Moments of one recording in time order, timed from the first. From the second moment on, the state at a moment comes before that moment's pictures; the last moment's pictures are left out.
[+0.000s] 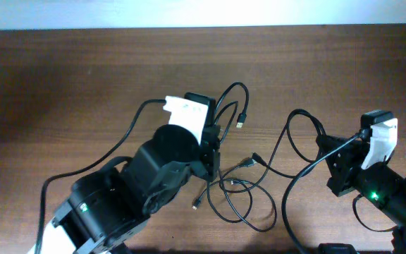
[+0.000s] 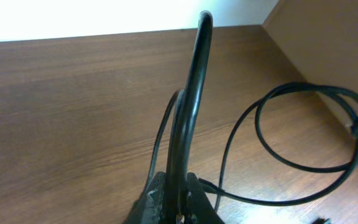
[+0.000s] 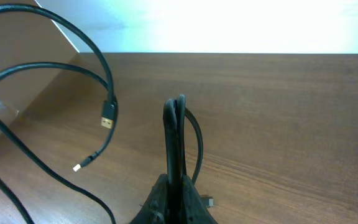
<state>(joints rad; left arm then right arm) -0.90 1.14 1.51 -0.93 -0.24 -0.48 -0.04 0.75 1.23 -0.97 -0.53 0.07</state>
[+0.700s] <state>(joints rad) -0.90 1.16 1.51 -0.91 -0.16 -0.39 -0.04 0.75 1.23 -0.87 -0.90 -0.01</state>
